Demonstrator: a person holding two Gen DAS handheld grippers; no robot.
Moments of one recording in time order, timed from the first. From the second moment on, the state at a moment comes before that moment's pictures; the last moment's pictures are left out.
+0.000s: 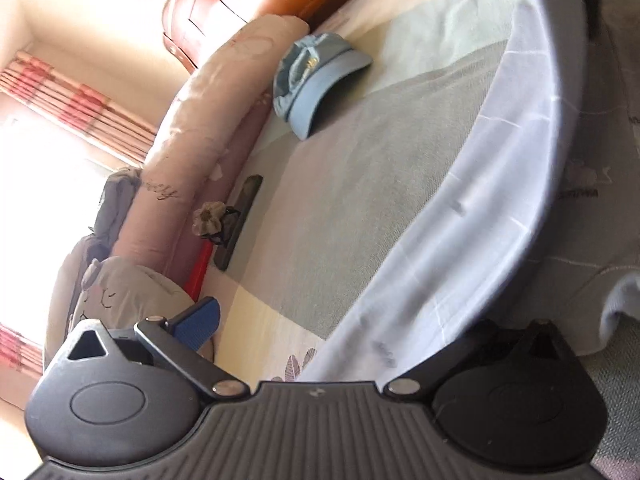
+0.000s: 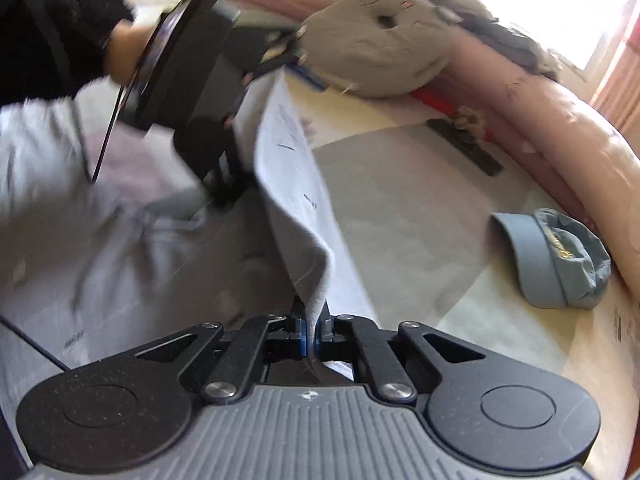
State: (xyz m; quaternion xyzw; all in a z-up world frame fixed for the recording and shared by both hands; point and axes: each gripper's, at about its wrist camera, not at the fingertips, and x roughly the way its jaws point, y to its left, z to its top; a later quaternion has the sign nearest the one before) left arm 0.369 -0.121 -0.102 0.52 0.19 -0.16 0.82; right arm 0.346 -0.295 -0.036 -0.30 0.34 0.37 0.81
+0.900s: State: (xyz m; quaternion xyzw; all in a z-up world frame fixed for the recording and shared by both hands) left arm 0.335 -0.130 -0.113 0.59 0.17 -0.20 0.76; right arm 0.339 -0.296 -0.040 -0.29 0.35 0.34 0.82
